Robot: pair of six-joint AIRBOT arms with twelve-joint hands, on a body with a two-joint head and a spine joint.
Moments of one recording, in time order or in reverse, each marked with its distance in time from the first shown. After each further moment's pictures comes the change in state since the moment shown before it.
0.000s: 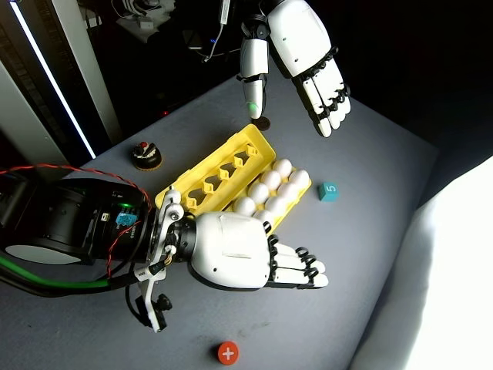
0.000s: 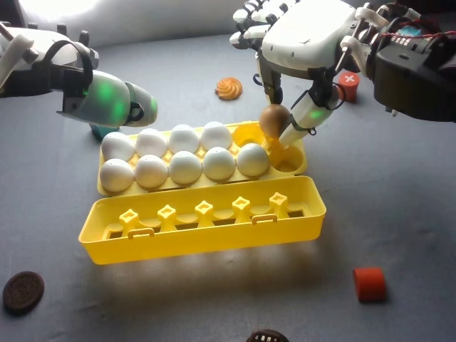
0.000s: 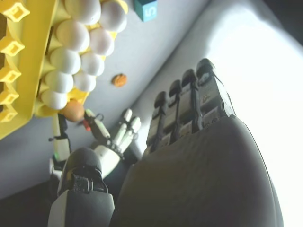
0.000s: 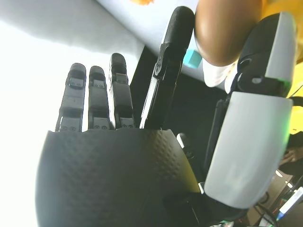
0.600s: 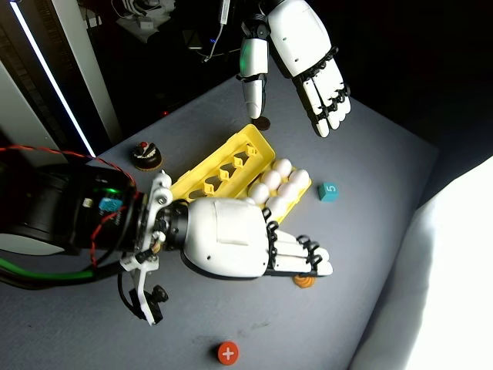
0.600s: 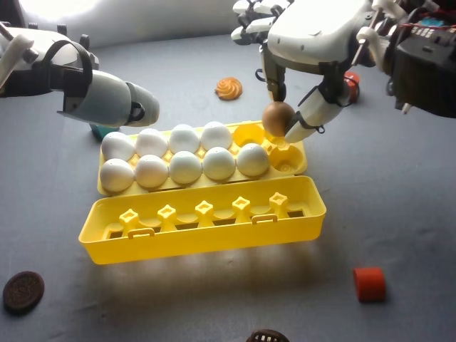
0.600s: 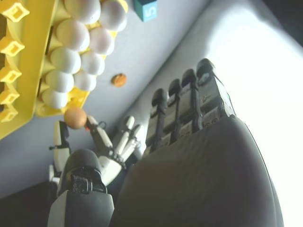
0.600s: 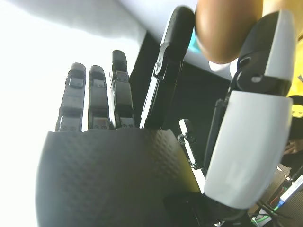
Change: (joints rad) left arm 0.000 0.000 0.000 0.000 0.000 -0.001; right arm 0.024 0.097 -0.122 0.000 0.000 0.001
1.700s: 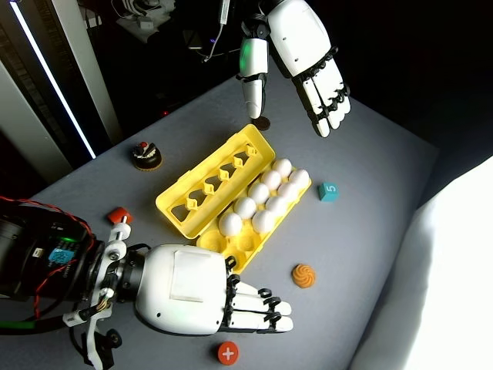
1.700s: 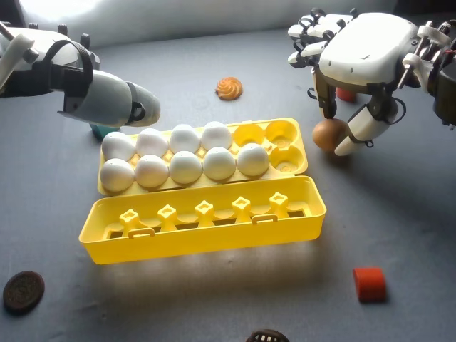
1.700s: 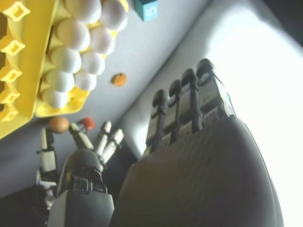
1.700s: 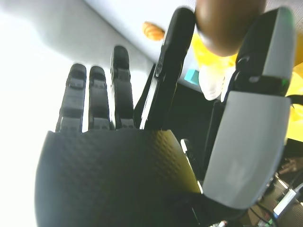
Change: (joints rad) left arm 0.000 0.000 -0.001 0.000 0.000 -0.004; right arm -0.130 0.028 0.071 0.001 0.053 -0.009
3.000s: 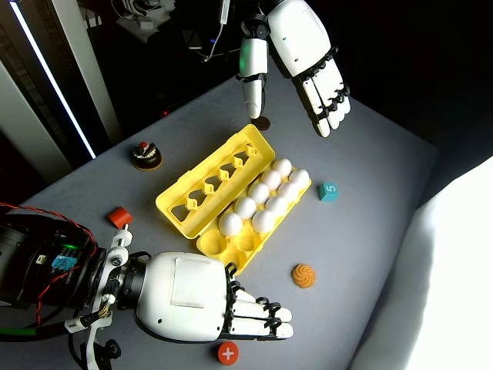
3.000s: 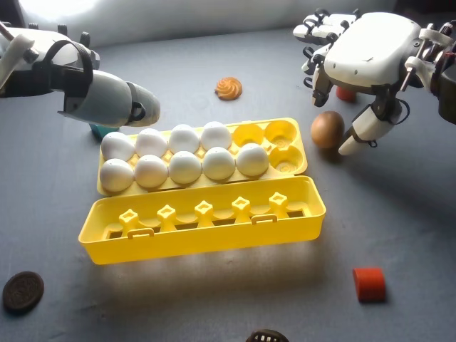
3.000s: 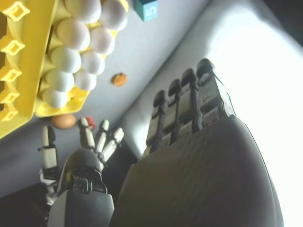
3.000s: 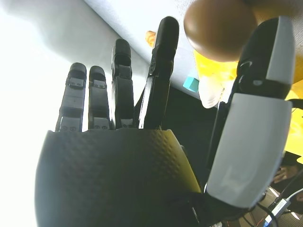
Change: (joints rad) left arm 0.000 0.000 0.000 0.000 0.000 0.000; right arm -0.002 -0.006 0.027 -0.035 -0.007 -0.010
